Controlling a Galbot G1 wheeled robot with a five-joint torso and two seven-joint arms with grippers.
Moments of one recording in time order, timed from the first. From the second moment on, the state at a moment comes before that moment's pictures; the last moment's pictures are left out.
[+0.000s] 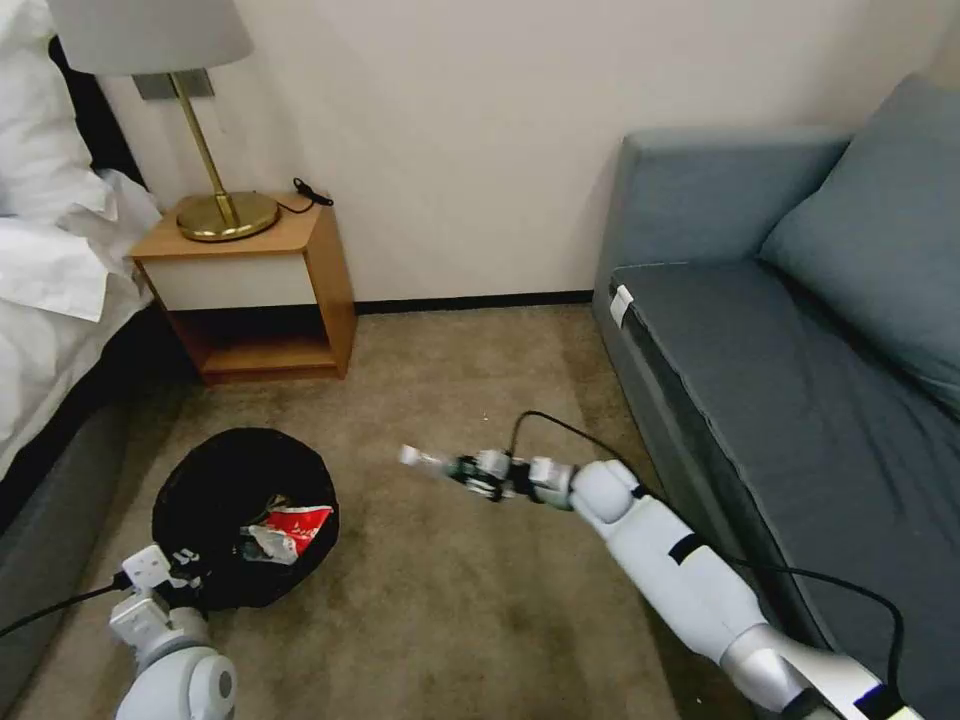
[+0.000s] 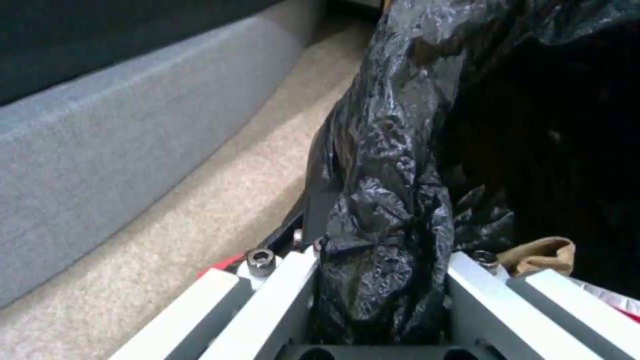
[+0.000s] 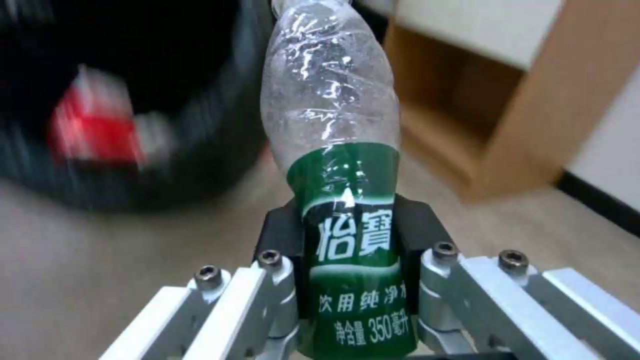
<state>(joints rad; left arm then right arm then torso) 1.55 -1.45 -0.83 -1.87 -0.41 0.14 -0.40 -0.60 1.30 -0.36 1.18 0.29 0.17 -0.49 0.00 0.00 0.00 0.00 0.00</state>
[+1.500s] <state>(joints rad) 1.57 -1.46 -0.85 -1.88 -0.43 0.13 -0.39 -0.62 1.61 -0.66 1.05 0.33 0.20 -0.05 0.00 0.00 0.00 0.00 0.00</state>
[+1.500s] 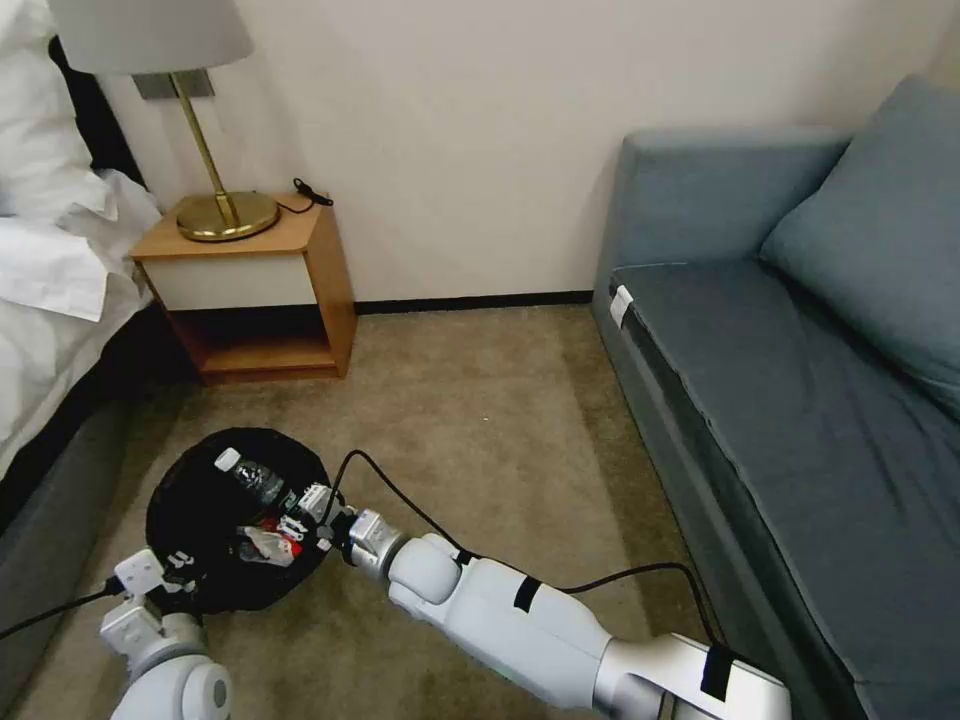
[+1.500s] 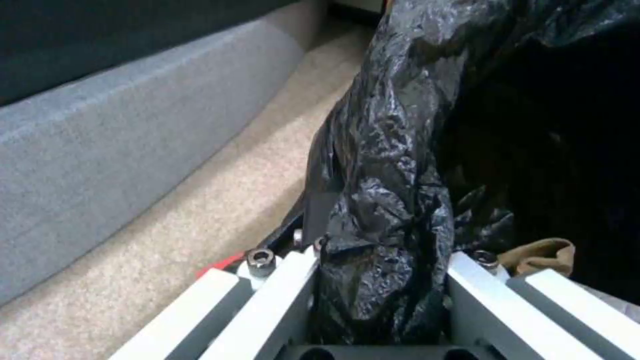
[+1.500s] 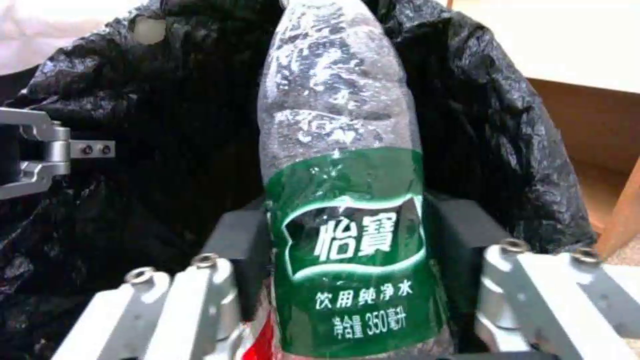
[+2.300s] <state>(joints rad) 1.56 -1.45 -0.85 -1.87 -0.47 0.12 -0.40 -0.65 1.56 -0.49 1.27 0.36 0.20 -0.02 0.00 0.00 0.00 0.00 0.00</state>
